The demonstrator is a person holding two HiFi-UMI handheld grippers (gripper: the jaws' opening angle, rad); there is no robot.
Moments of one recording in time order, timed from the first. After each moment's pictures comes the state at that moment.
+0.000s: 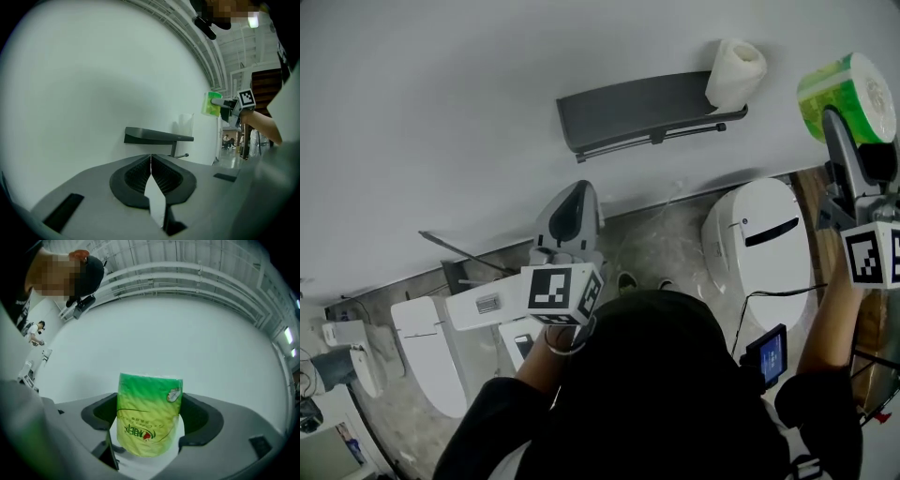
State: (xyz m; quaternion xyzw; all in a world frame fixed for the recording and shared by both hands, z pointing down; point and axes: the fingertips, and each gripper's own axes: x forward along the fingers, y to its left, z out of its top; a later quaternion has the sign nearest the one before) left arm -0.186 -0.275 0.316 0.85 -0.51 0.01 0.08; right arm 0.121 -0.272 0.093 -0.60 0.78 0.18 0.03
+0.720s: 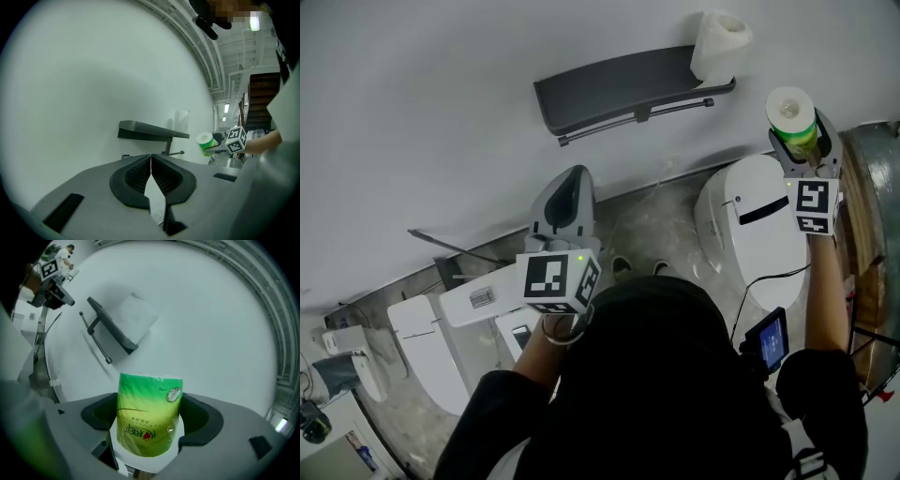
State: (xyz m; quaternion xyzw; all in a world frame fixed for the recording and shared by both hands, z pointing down) left arm -0.168 -0.271 0.323 0.86 -0.49 0.01 0.09; right arm 0.193 -0.311 0.306 -0.60 0.67 0.22 -0.37
